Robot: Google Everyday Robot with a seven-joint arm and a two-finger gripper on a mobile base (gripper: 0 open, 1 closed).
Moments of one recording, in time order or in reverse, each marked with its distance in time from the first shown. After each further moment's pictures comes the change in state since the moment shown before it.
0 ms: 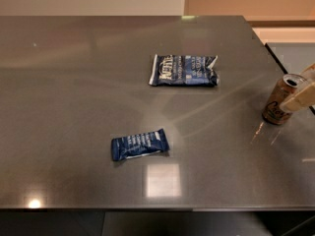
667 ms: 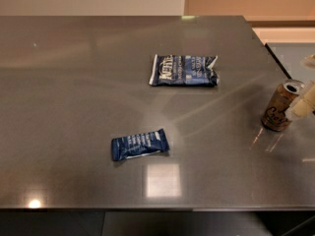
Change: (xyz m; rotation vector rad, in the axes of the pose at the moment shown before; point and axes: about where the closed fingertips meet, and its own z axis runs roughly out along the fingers) arm -0.009 0.002 -0.016 0.038 -0.017 -0.031
